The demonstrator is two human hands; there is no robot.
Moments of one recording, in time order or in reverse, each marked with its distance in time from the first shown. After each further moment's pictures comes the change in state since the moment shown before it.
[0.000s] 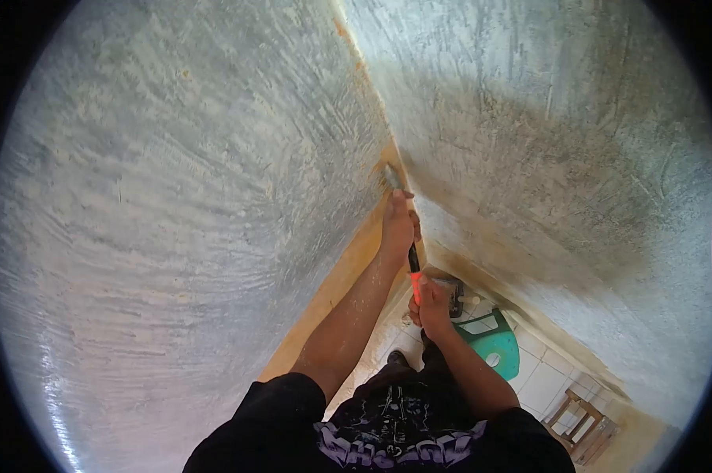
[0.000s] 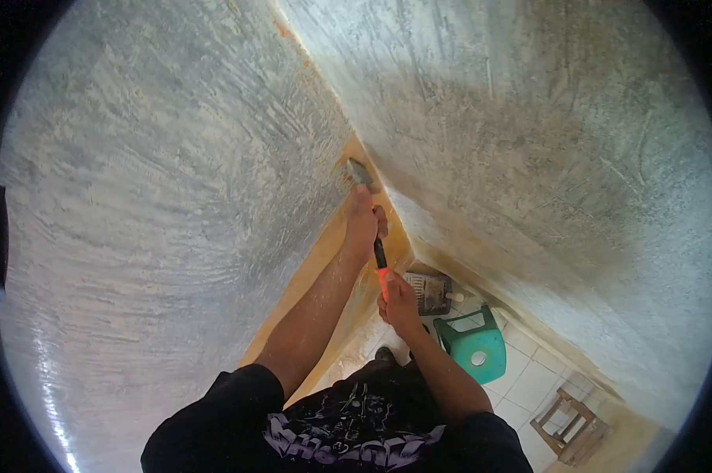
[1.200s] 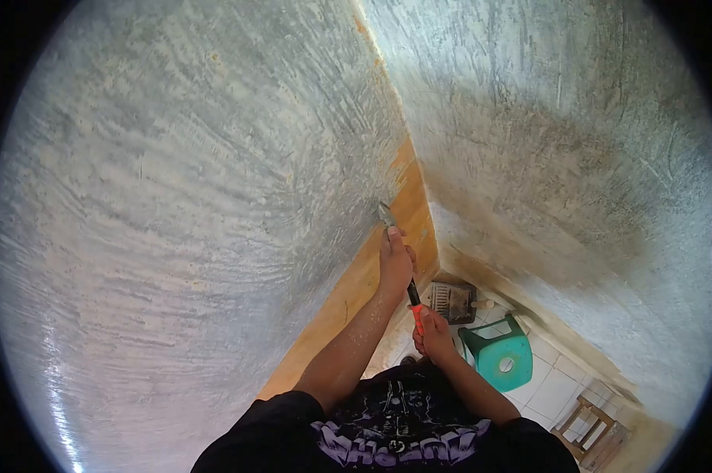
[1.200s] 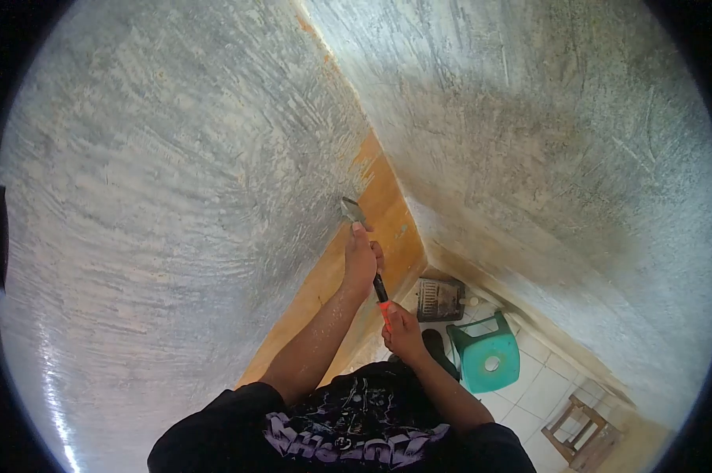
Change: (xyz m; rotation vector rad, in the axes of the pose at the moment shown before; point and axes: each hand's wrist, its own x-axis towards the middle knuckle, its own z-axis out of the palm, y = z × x) left_hand -0.061 -0.017 -0.043 0.156 0.175 -0.008; right_hand -0.040 0.047 0.010 -0.072 -0.091 0.044
